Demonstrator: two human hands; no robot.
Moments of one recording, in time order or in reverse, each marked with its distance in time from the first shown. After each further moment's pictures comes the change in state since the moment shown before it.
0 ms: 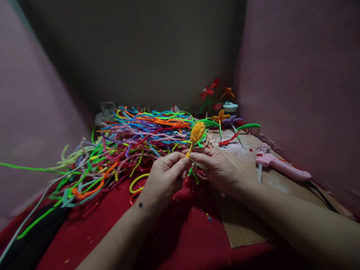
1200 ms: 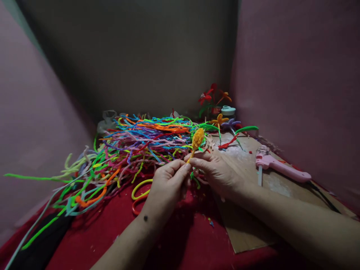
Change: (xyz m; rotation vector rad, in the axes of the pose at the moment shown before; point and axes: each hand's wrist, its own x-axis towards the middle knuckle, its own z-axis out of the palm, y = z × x) left_hand -0.004 -0.005 0.004 0.155 0.067 0.028; right_hand 0.000 0.008 -0.004 0.045 0.010 0.028
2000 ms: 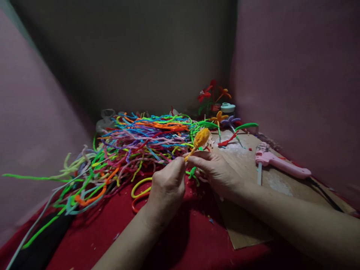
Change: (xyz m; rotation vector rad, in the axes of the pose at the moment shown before) left_hand 0.004 -0.017 -0.007 0.780 0.173 0.639; right_hand -0.008 -0.008 0.010 -0.107 0.072 -0.076
